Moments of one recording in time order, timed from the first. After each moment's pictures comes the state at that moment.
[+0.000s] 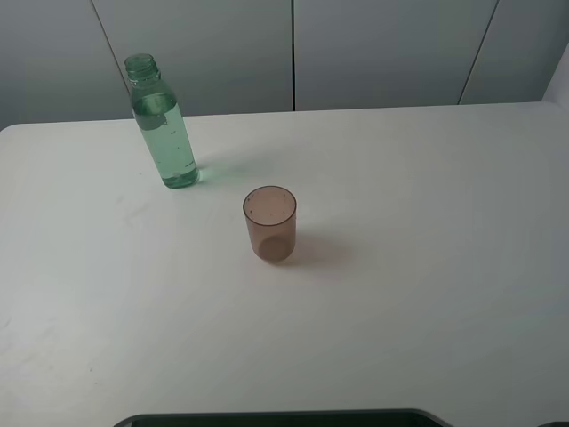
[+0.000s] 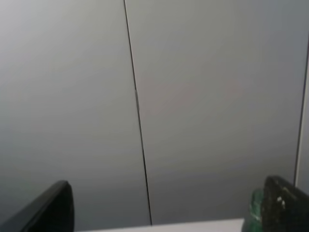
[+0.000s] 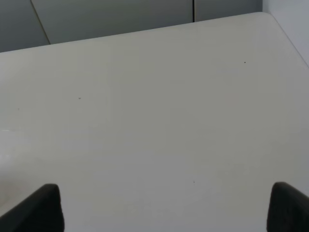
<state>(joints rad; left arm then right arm) -0.09 0.49 -0.59 -0.08 0.16 0.11 -0.03 0.00 -0.51 -0.01 1.11 0.12</state>
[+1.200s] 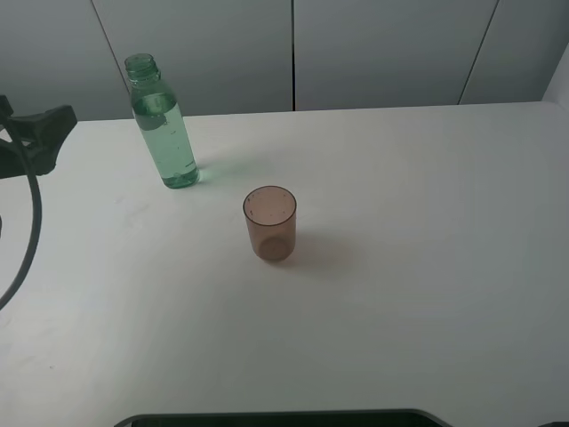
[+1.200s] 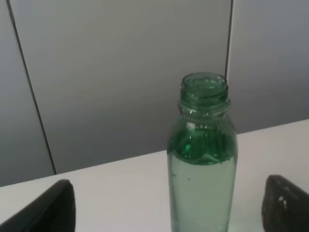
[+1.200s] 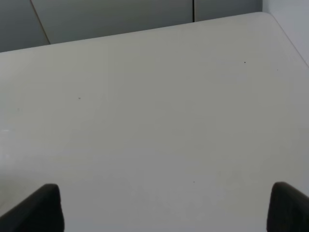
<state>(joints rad) -0.09 1.30 -0.20 0.37 -0.93 -0.18 -0.03 0.00 -0.51 -0.01 1.11 0.12</state>
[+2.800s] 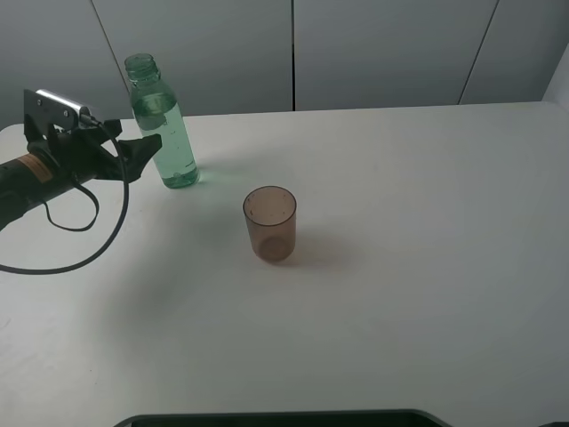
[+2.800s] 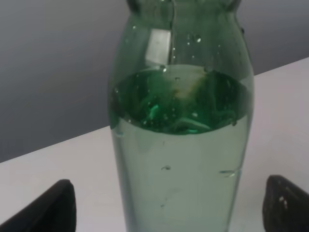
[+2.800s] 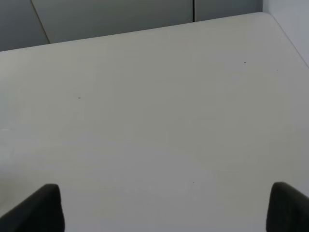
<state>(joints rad) -0.09 2.04 -0.59 0.59 -1.21 -0.13 -0.03 0.00 -0.51 -0.01 1.11 0.12</state>
